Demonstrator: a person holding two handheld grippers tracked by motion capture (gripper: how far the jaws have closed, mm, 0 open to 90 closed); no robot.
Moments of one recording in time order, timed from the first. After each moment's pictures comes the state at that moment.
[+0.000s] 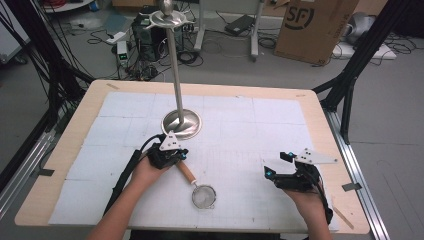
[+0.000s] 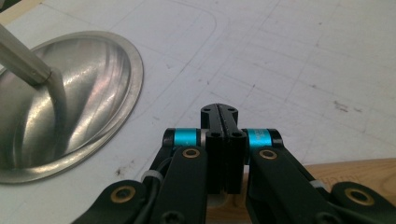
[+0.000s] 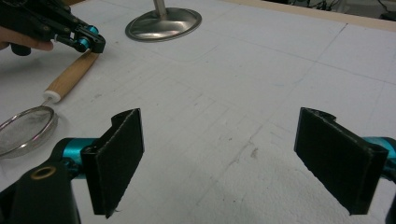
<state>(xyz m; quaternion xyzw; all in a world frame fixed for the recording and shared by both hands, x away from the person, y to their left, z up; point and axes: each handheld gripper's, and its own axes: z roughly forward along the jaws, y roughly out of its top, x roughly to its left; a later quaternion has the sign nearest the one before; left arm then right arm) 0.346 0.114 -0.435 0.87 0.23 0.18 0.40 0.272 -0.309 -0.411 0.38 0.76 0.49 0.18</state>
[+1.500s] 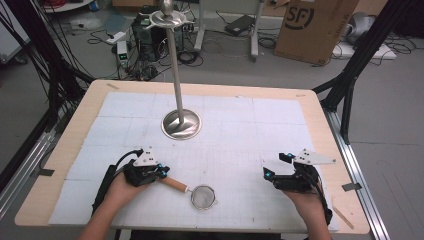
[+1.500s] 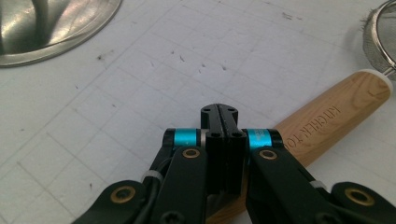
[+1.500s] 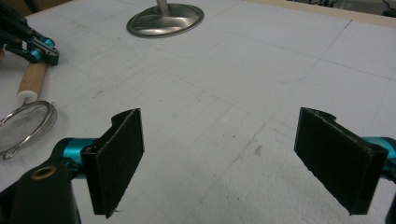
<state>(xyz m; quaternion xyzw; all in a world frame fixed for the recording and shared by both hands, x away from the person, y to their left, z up) 0.297 0.170 -0.442 0.88 0.24 0.13 0.40 0.271 -0.306 -0.411 0.38 0.76 0.49 0.18</state>
